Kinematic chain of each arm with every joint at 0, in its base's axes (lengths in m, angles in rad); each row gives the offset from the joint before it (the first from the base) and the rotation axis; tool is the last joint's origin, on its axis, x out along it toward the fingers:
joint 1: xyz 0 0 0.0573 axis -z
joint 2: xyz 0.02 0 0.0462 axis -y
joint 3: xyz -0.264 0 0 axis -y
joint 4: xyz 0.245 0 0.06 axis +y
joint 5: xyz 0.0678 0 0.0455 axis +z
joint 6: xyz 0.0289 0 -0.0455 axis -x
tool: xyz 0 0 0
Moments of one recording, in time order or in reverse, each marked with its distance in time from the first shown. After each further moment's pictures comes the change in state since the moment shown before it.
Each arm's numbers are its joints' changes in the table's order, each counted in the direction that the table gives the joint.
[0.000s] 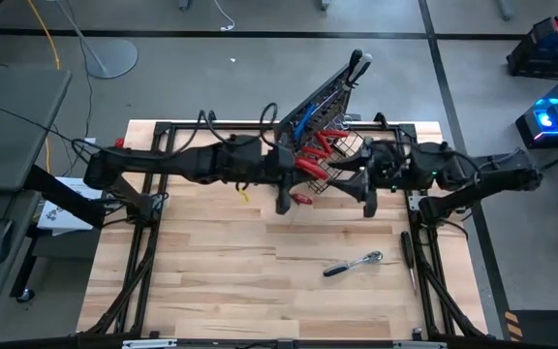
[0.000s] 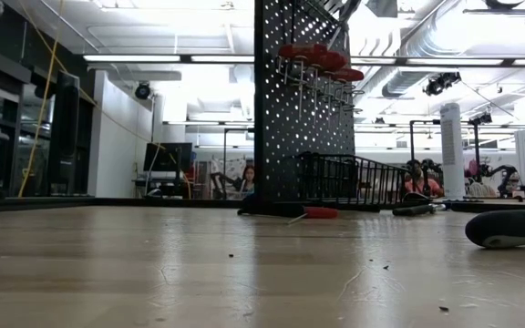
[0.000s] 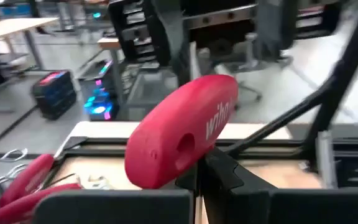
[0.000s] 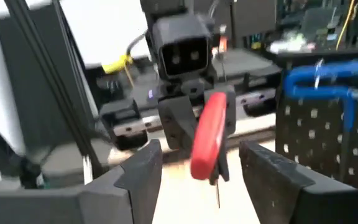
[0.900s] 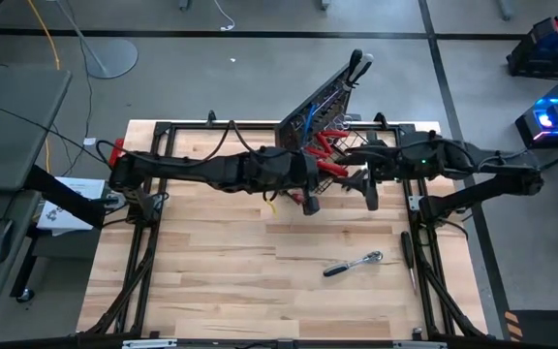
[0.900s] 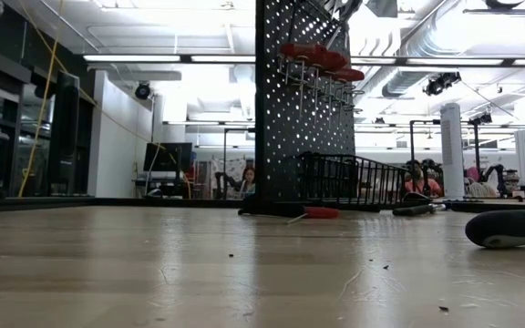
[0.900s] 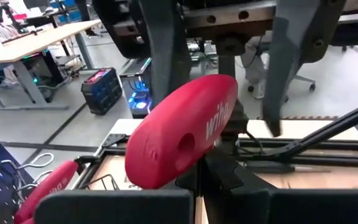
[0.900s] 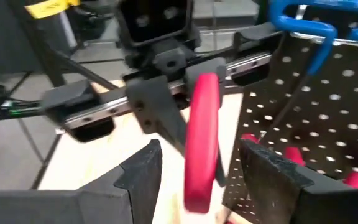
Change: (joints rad) left arm 0.030 -0.202 0.166 -0.014 0.224 -0.075; right arm 0.117 -0.012 0.113 0.381 0.125 0.116
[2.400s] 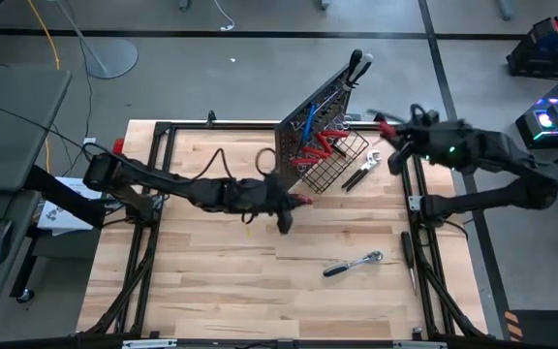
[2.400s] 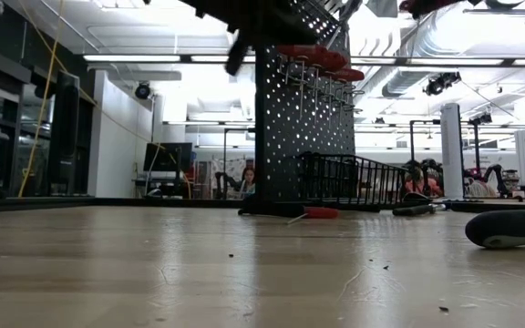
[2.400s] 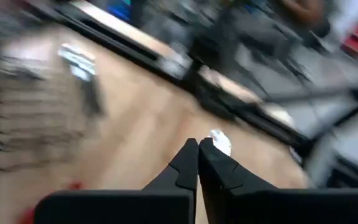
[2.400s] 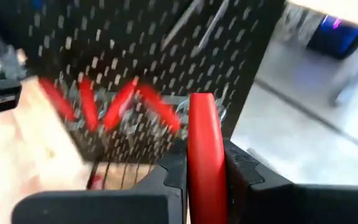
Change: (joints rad) left arm 0.065 0.184 -0.594 -0.264 -0.042 0.599; right arm 0.154 0.212 -0.002 0.437 -0.445 -0.165
